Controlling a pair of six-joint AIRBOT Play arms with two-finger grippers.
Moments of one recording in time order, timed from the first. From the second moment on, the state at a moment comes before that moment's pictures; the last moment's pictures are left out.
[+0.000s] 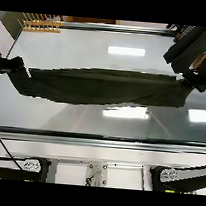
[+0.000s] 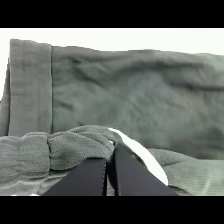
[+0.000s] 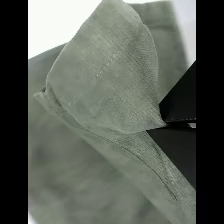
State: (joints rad) left arm 0.44 -1.57 1.60 1.18 -1.12 -1.34; right arm -0.38 -1.66 1.63 -1.29 1.12 1.71
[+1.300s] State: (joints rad) left arm 0.49 -1.72 1.72 1.25 -1.10 -1.62; right arm -0.41 -1.55 1.41 -1.24 0.83 1.66
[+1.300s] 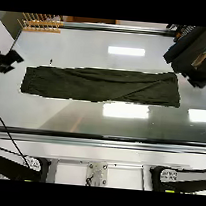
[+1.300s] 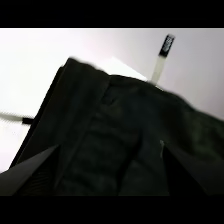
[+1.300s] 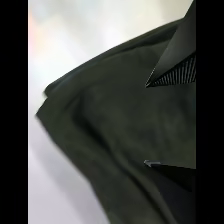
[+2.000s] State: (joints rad) left arm 0.50 -1.51 1.04 1.04 -0.77 -1.67; right arm -0.45 -1.49 0.90 -0.91 0.67 1.65
